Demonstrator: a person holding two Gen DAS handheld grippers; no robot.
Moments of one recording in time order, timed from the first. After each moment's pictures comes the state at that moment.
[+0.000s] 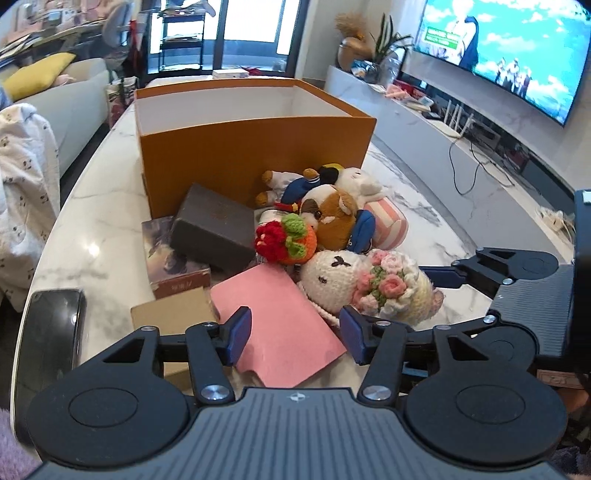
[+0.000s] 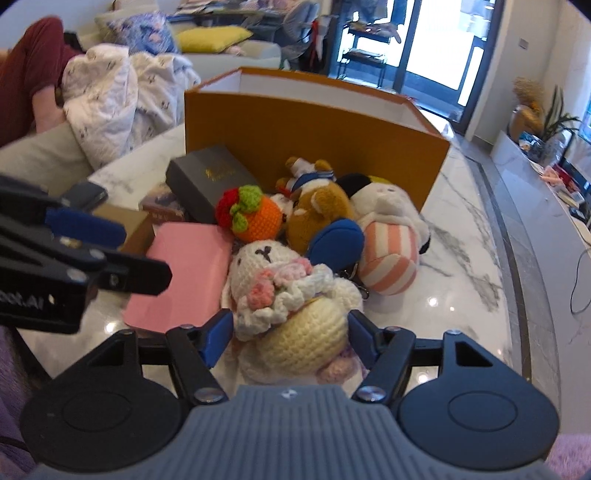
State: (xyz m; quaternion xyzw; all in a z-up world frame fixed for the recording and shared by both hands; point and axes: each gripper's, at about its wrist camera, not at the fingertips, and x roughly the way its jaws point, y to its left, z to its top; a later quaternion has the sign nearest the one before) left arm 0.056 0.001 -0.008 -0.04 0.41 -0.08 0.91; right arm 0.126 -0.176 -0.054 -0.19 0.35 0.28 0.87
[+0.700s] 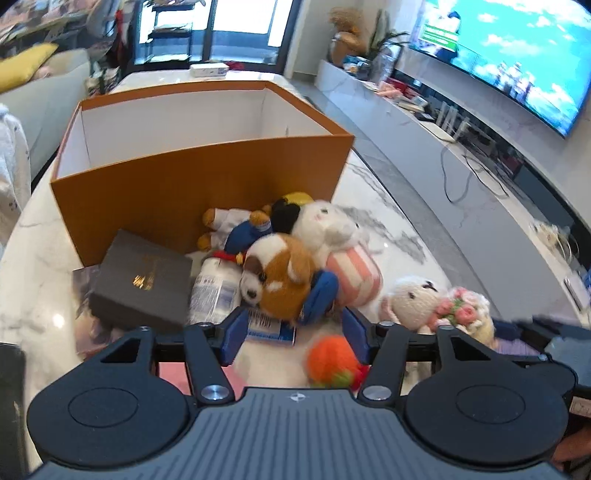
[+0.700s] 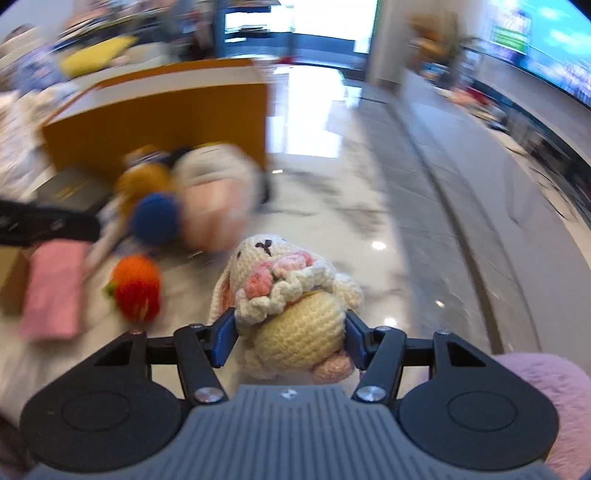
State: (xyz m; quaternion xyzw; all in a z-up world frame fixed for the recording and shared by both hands) left arm 0.135 -0.039 -0.003 -0.08 0.42 -0.09 0.90; right arm 0.167 -0.274 -0.045 -0.07 0.40 0.10 0.91
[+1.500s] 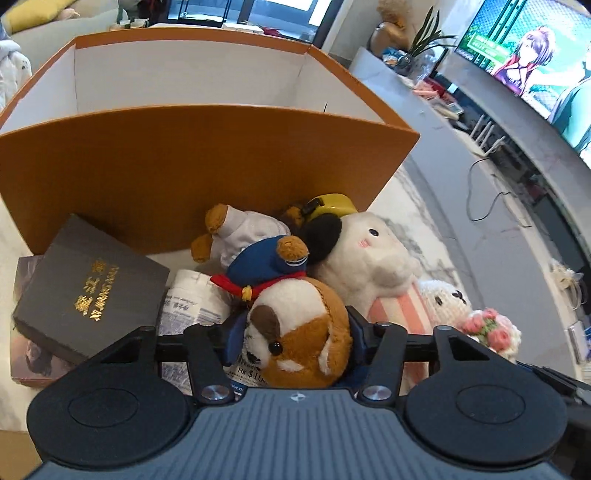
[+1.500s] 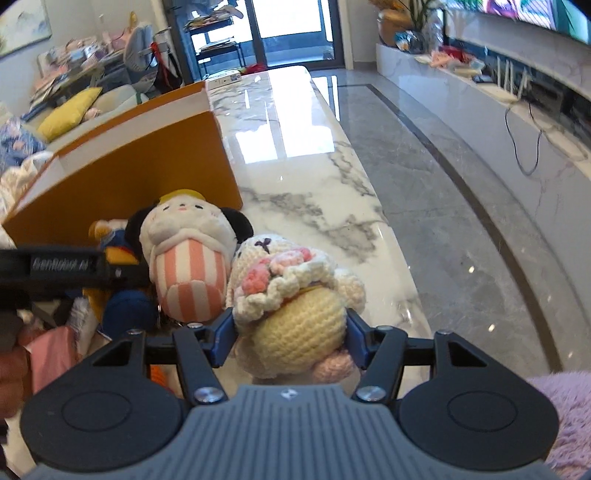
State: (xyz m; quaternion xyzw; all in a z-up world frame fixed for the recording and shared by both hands) left arm 0.193 -0.029 -0.042 -0.15 0.46 -0.06 0.87; right arm 0.210 -0.293 -0.046 0.05 0.41 0.12 0.90
